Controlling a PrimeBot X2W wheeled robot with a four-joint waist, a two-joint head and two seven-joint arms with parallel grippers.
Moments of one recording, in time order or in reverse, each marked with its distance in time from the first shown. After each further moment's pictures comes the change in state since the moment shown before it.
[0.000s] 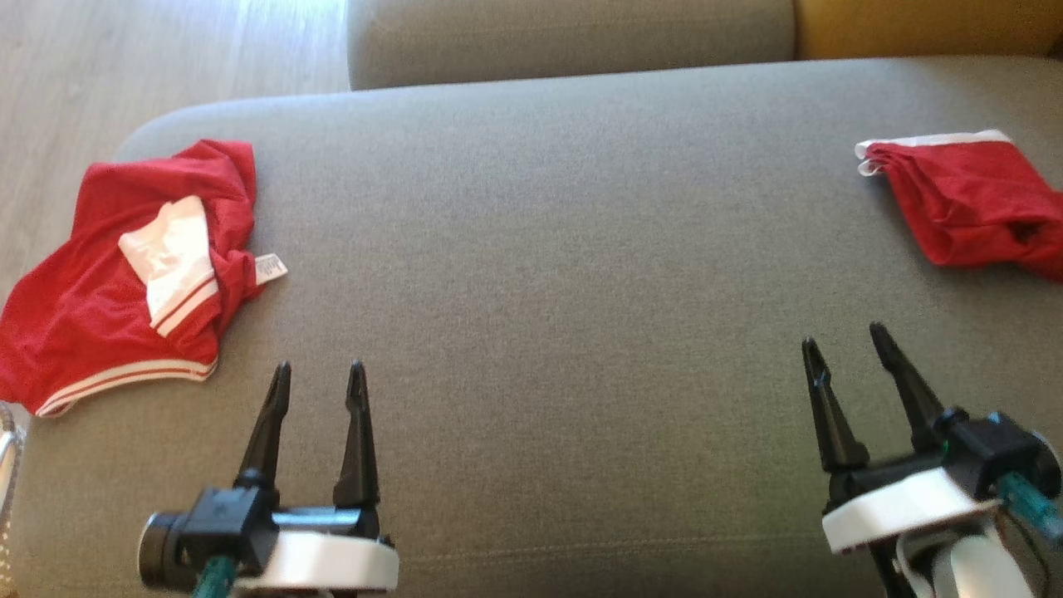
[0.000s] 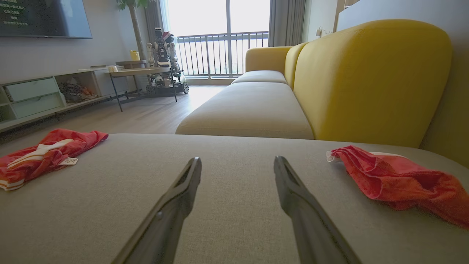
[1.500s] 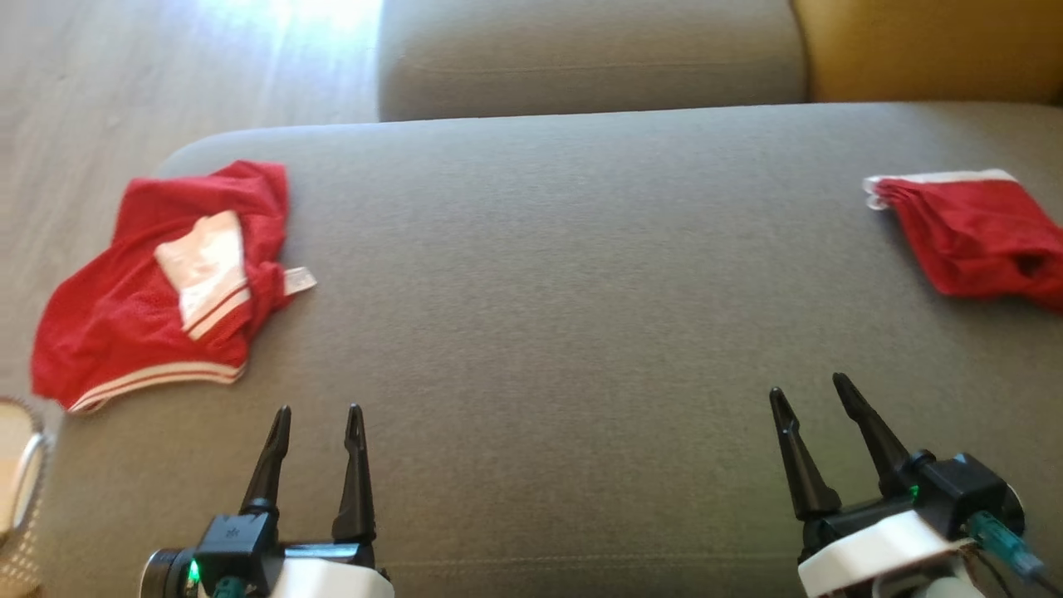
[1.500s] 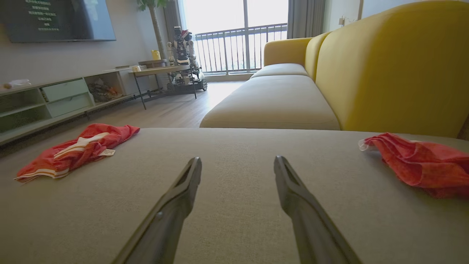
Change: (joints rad) left arm 0.064 0.000 0.015 0.059 0.022 0.005 0.000; right arm 0.093 0.004 0.063 0.004 0.042 0.000 0.000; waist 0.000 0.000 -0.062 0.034
